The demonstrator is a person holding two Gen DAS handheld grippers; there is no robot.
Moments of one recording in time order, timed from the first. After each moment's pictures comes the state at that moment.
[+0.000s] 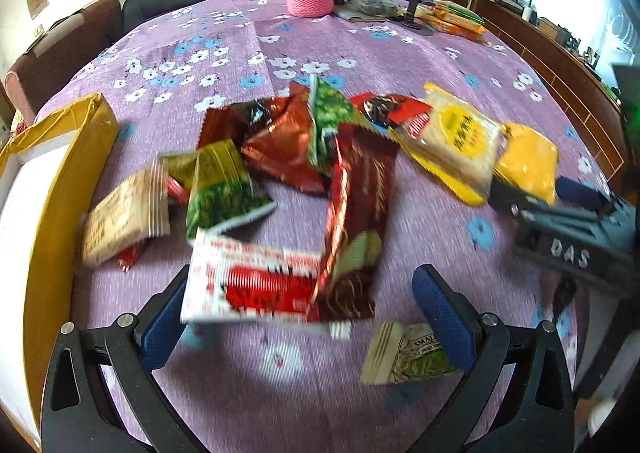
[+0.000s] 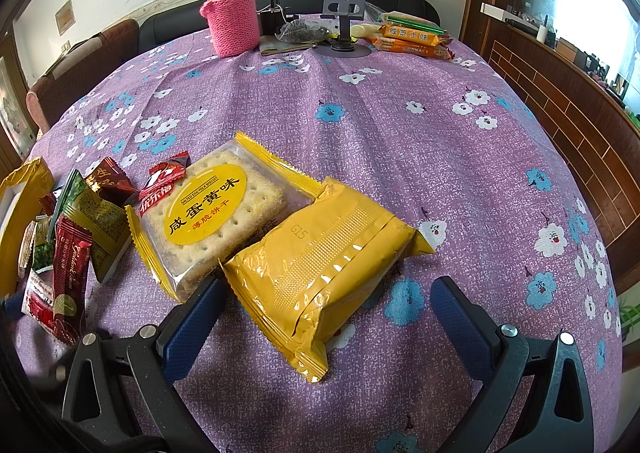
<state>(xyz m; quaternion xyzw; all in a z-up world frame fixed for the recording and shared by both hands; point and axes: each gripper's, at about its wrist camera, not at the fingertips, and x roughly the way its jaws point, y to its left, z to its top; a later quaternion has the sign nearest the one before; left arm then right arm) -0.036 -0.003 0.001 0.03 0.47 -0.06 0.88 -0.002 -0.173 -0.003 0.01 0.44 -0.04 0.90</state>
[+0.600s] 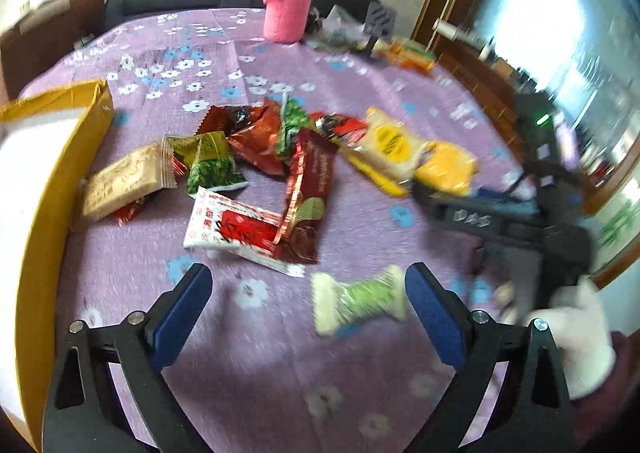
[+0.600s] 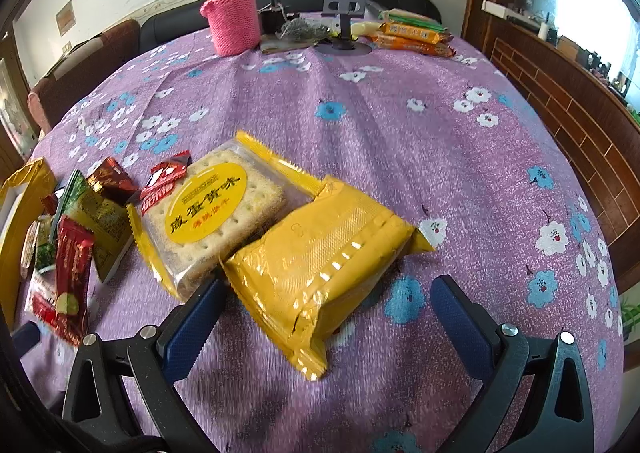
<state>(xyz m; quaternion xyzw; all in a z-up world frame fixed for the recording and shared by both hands) -0.085 0.022 0.030 -0.07 0.44 -0.15 0.88 -0.001 -0.176 -0.004 0.02 0.45 -0.03 0.89</state>
